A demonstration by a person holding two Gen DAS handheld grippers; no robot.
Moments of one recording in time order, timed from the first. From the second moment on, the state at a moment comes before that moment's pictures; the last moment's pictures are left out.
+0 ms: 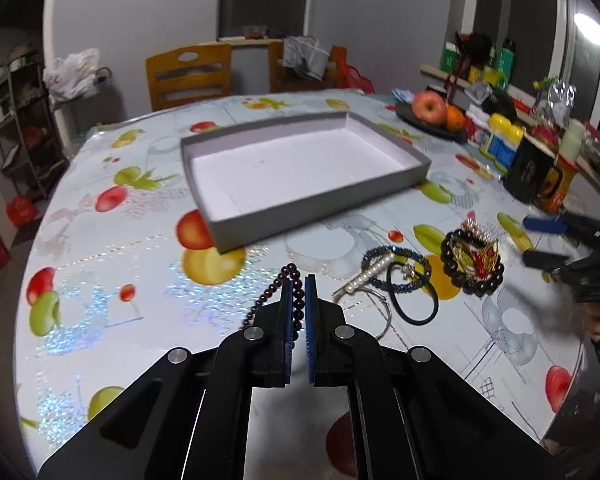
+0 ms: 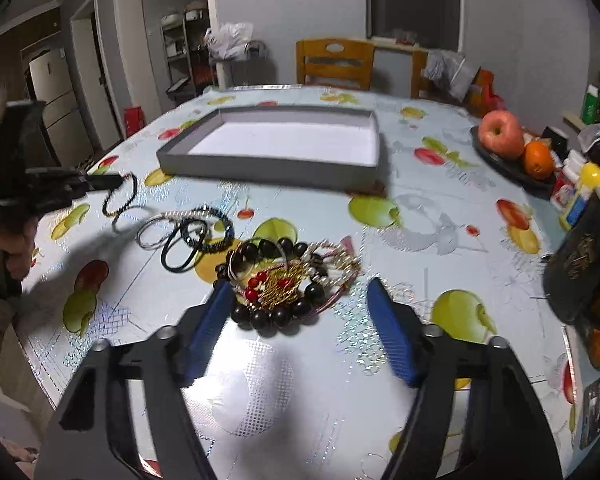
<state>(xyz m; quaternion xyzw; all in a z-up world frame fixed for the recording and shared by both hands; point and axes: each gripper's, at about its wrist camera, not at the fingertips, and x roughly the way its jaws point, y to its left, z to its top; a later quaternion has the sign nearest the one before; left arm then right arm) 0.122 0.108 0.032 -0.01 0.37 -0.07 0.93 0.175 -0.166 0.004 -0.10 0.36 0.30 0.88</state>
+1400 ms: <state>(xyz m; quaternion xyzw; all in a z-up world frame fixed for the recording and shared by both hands) 0.133 0.095 0.112 0.01 0.29 -0.13 0.95 0.209 -0.148 0.108 -0.05 0.28 0.36 0.89</state>
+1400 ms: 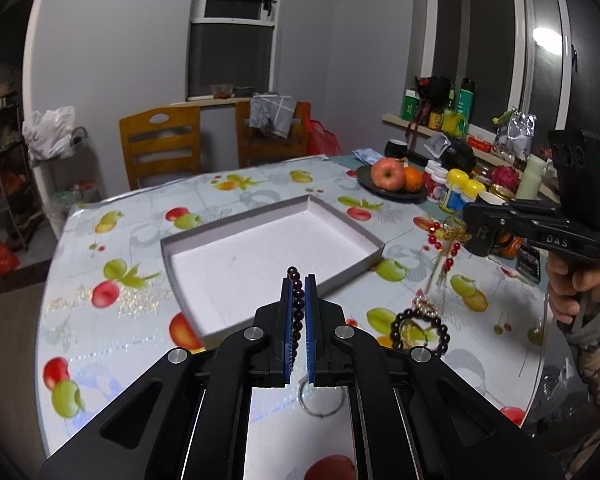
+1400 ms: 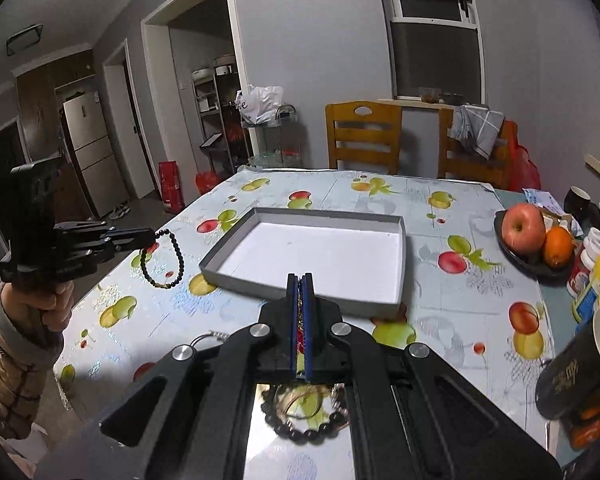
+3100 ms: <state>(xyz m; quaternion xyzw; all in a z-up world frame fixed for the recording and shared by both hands) 0.179 0.107 0.041 -0.02 0.33 -0.08 0.94 0.277 -0.162 0.022 -0.01 0.34 0.28 0.90</state>
